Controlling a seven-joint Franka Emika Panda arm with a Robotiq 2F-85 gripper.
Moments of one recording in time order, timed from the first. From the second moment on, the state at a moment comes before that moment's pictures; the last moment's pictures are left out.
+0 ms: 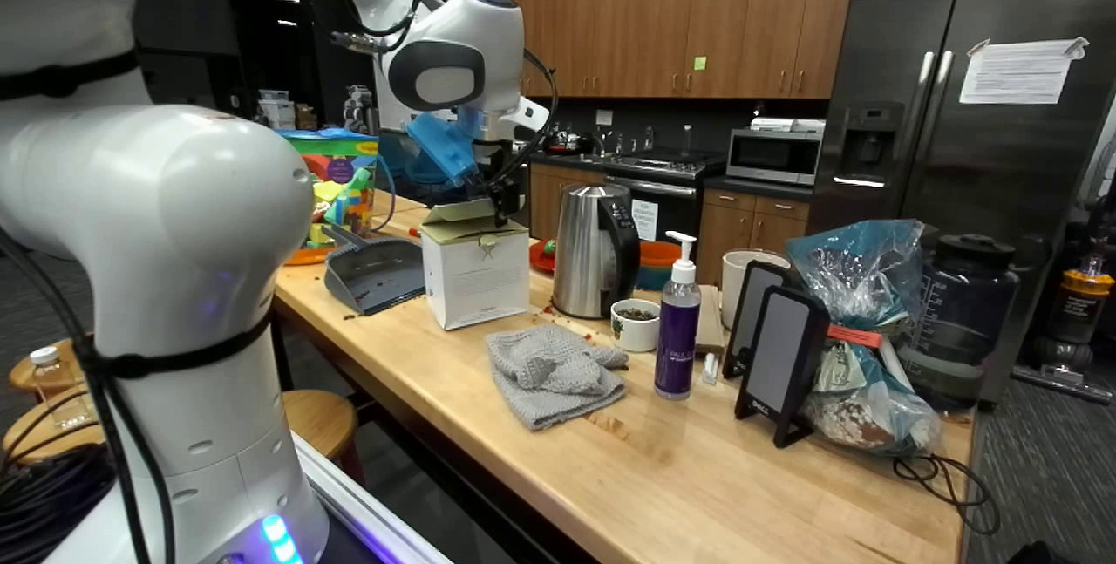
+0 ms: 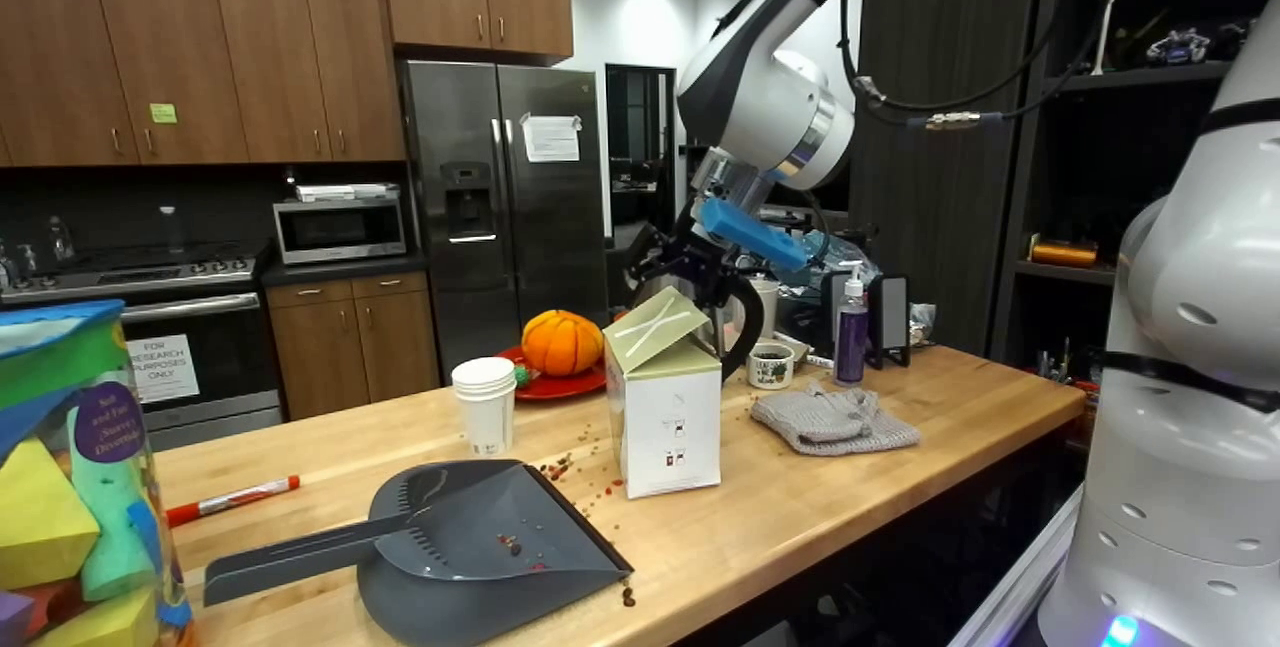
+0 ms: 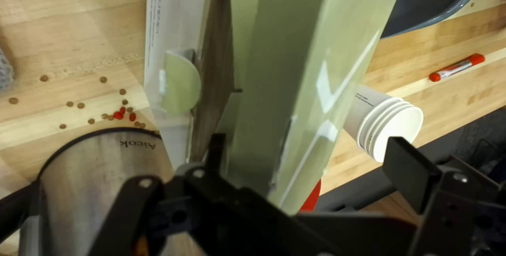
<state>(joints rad) 0.22 -0.28 0.00 -2.65 0.79 2.71 -0.18</state>
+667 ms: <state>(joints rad) 0.22 -0.32 0.08 -2.65 0.72 2.72 -0.17</state>
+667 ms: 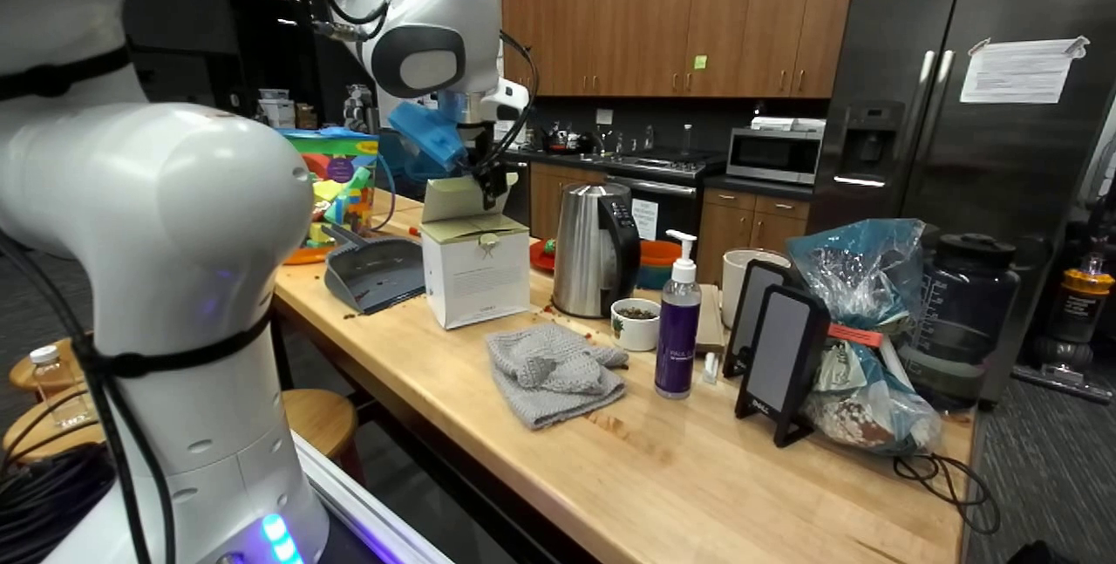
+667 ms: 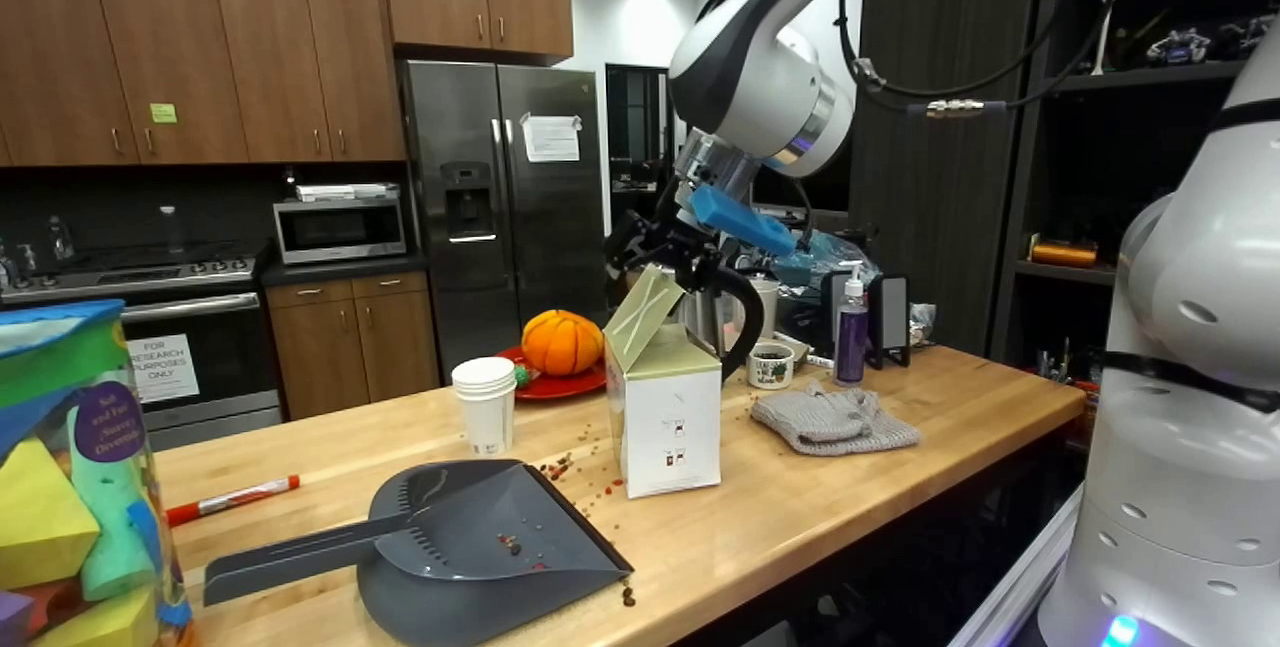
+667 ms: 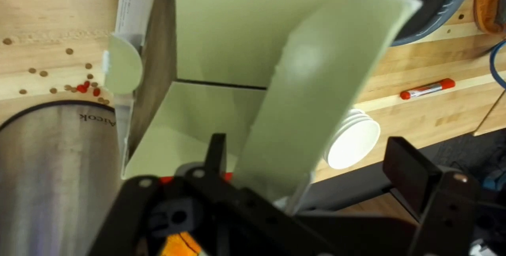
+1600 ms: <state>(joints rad) 0.27 -0.39 0.18 -2.56 0.42 2.71 0.05</state>
